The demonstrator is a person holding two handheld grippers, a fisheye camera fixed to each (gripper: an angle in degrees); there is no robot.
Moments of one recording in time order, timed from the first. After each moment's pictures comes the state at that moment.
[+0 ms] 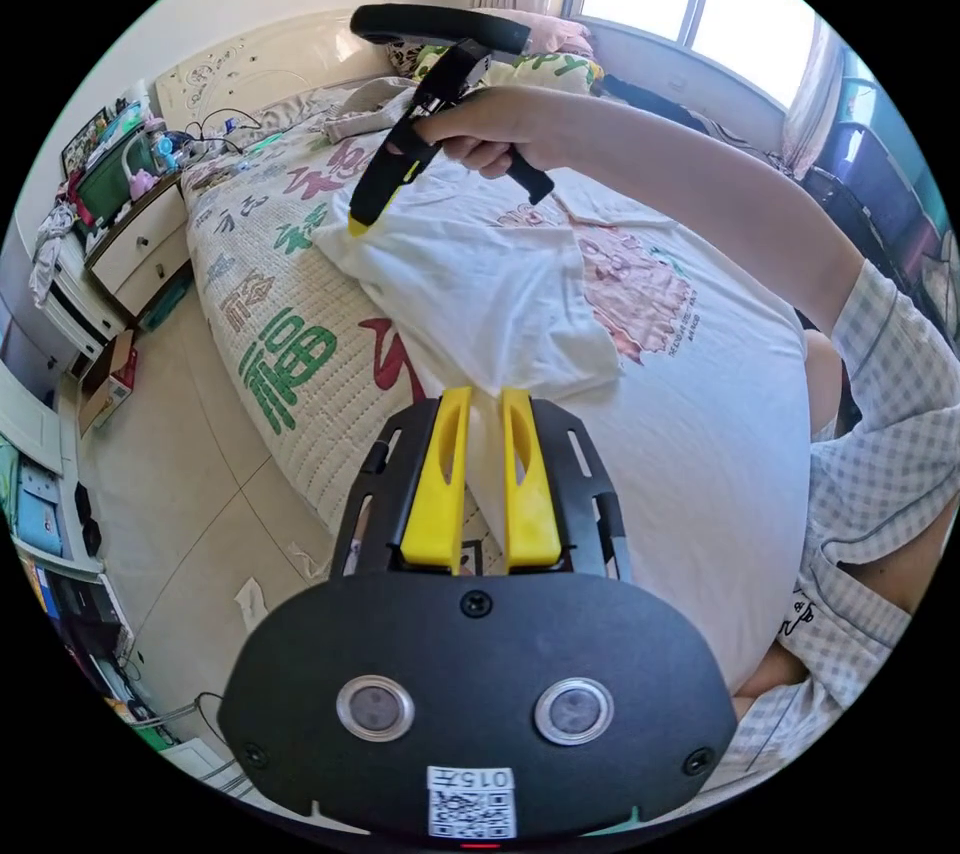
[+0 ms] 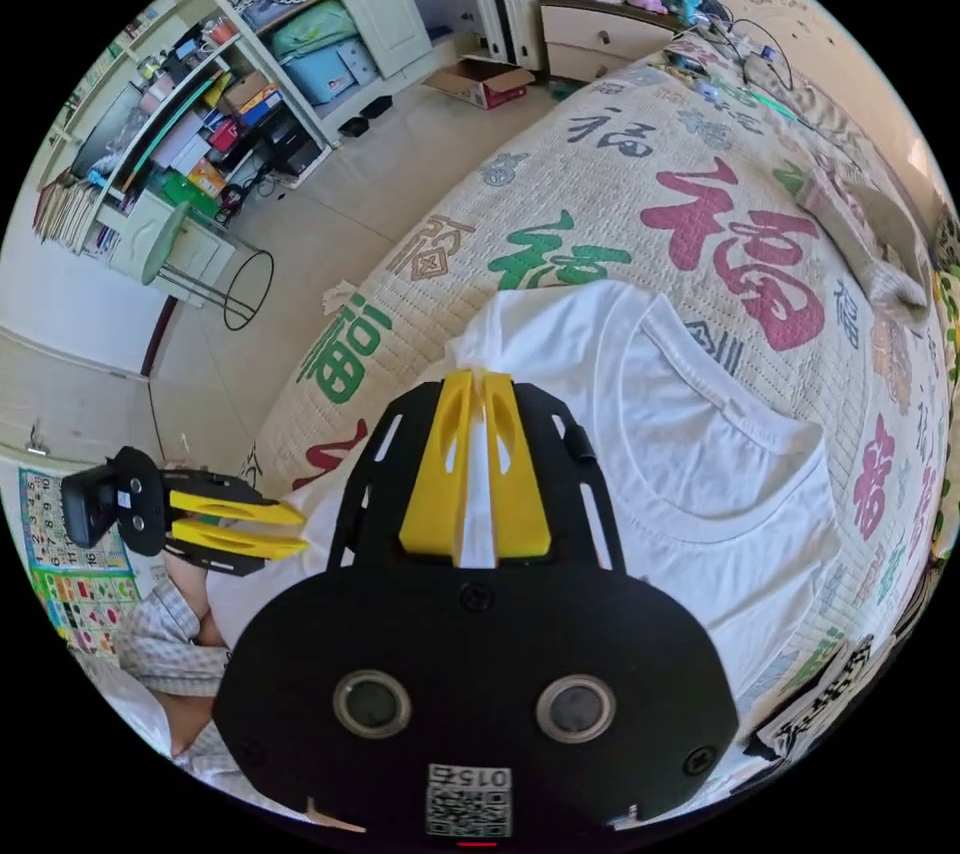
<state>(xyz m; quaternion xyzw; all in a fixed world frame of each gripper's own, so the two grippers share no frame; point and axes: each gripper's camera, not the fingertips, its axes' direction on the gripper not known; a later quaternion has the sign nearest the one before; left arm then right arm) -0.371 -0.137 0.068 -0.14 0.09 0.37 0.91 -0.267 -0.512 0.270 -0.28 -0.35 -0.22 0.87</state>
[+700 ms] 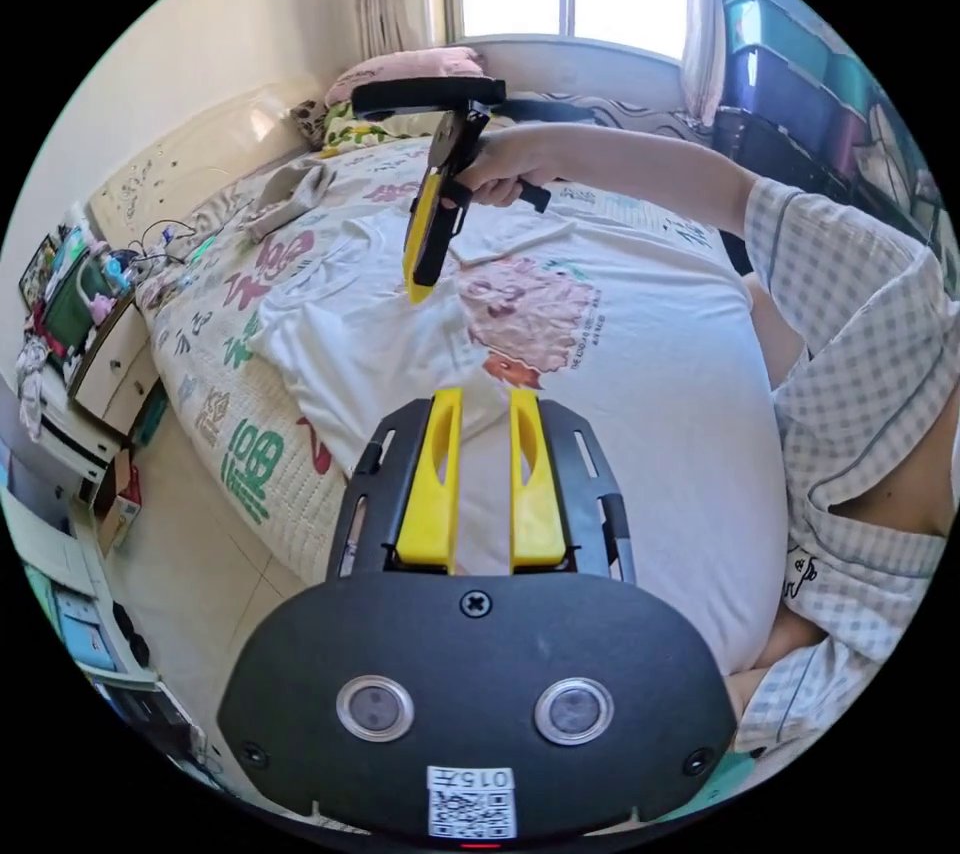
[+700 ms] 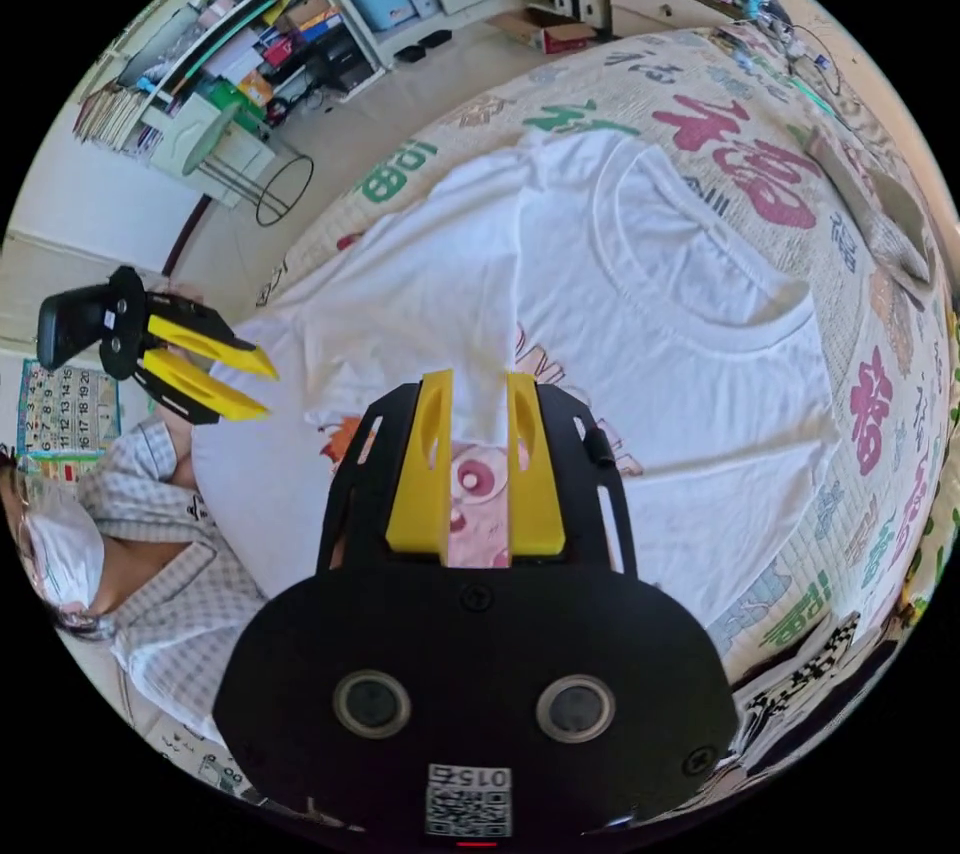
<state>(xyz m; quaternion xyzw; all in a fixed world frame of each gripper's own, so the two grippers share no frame) -0.314 -0.104 0.031 -0.11 0.13 0.50 0.85 -0.188 -0.456 0.213 -0.35 -0.33 -0.34 0.81</state>
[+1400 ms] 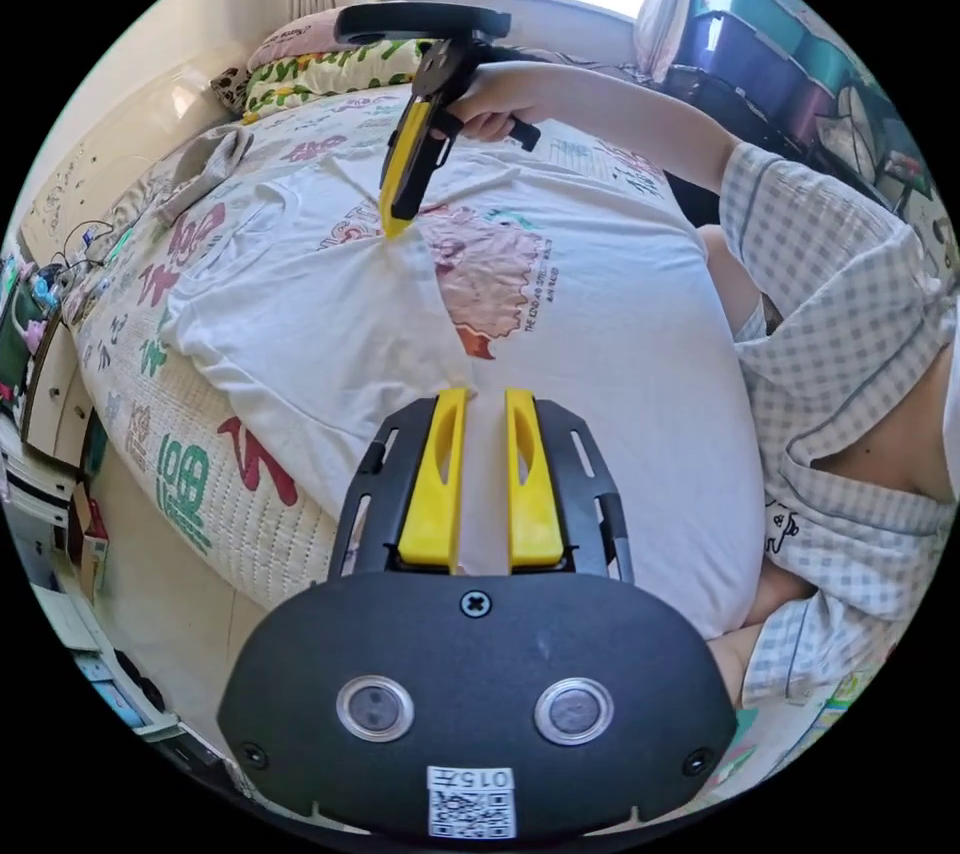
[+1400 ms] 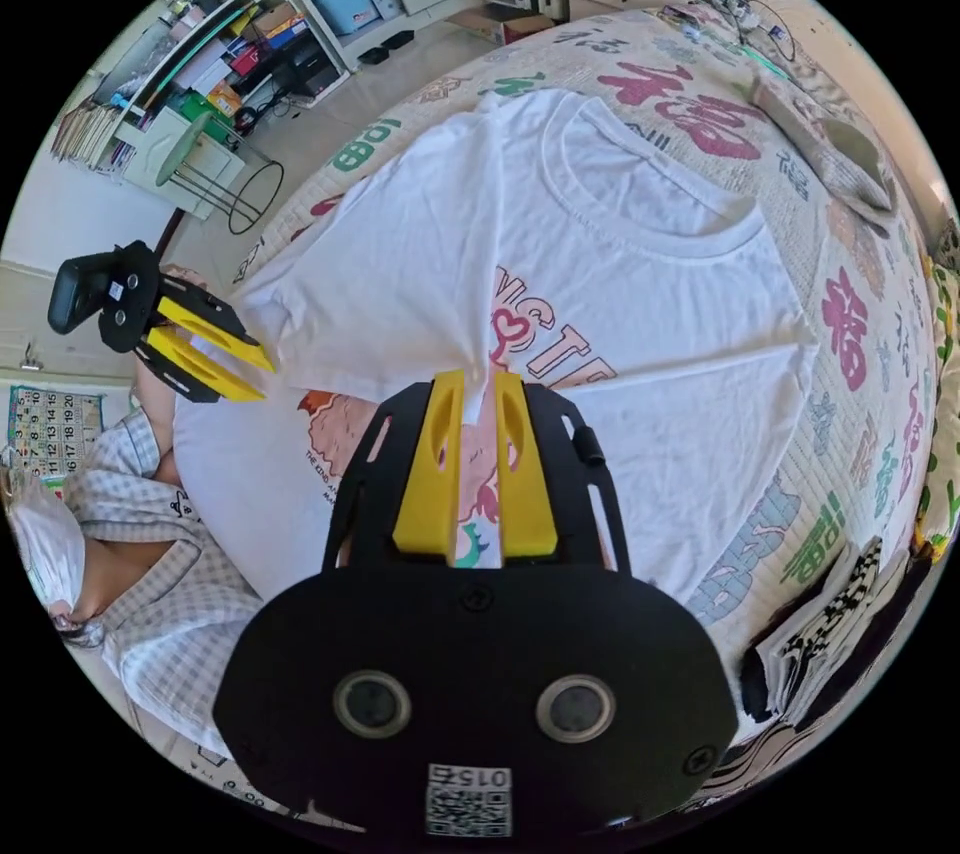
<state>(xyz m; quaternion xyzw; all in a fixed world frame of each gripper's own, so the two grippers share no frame) -0.315 -0.096 0.041 -0.16 0.18 0.52 0.82 -0.129 -0.435 0.176 -0.31 -0.31 -0.29 0.85</state>
